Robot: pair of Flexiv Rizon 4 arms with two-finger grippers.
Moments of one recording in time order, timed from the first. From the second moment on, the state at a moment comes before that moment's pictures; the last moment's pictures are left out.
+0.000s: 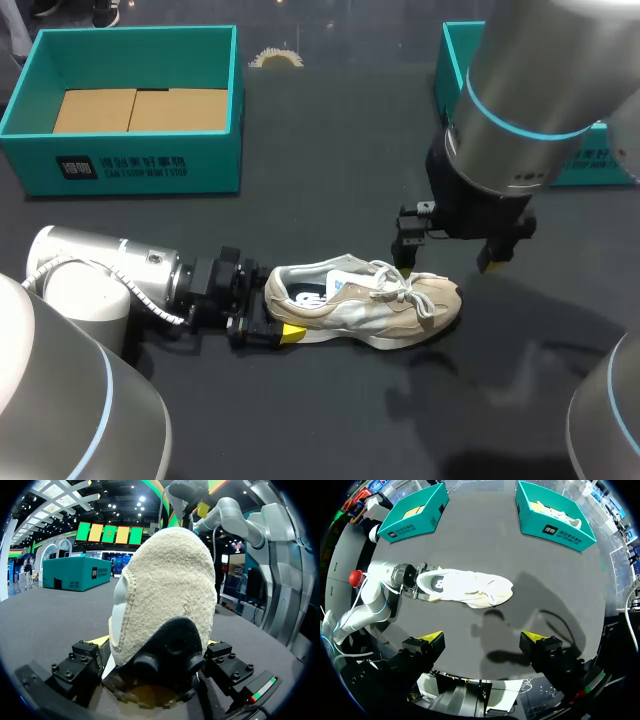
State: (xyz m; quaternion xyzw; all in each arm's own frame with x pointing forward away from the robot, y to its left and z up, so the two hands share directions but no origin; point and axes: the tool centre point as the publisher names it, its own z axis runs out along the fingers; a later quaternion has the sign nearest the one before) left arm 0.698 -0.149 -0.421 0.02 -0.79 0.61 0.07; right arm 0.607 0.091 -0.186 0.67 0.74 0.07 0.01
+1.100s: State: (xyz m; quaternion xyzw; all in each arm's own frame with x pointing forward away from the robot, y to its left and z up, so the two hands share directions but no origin) left arm 0.698 -0.149 -0.421 0.02 -0.79 0.61 0.07; right arm 0.570 0.196 -0.210 0.57 0.82 0.06 -0.03
